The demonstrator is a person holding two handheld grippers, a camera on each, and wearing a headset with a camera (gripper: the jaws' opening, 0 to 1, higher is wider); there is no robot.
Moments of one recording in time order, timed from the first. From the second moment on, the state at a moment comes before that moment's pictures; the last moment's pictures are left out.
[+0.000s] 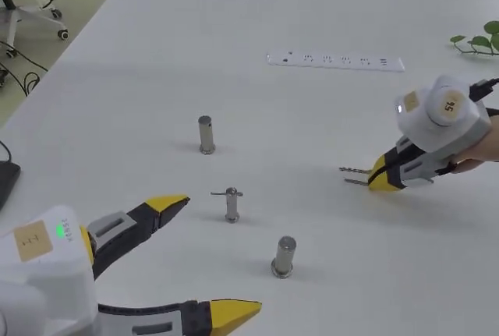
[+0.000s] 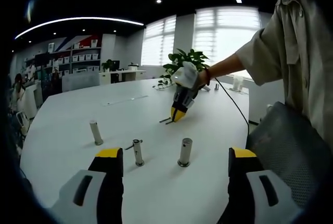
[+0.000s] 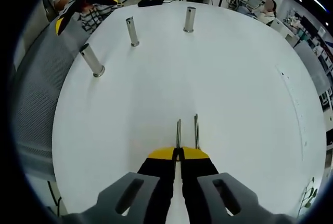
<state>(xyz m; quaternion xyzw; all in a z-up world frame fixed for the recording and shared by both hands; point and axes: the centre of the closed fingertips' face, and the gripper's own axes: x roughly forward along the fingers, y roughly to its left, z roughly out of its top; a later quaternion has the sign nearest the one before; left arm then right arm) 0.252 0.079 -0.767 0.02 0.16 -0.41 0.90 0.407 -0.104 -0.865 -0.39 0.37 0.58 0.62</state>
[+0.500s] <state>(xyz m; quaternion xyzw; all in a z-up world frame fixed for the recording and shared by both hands) 0.251 0.077 -0.766 0.02 0.16 -0.42 0.89 0.406 -0.102 -0.860 -0.40 0.36 0.57 0.62</state>
